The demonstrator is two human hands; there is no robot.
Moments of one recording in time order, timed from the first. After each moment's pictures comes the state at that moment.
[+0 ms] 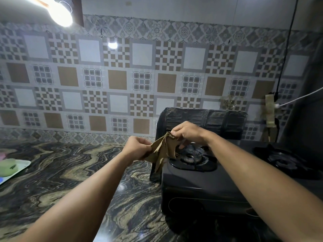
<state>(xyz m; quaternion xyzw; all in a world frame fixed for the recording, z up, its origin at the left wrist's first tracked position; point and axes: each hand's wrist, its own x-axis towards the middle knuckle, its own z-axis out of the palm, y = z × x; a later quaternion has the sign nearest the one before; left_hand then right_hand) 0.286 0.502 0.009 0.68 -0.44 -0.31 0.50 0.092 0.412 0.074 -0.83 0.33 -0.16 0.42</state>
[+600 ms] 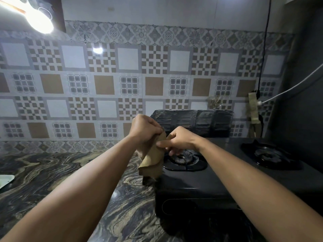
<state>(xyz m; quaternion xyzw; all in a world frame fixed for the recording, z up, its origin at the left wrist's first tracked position) 0.235 0.484 0.083 0.65 -0.56 -0.14 0.49 0.076 0.434 0.070 -0.83 0.39 -0.17 0.36</state>
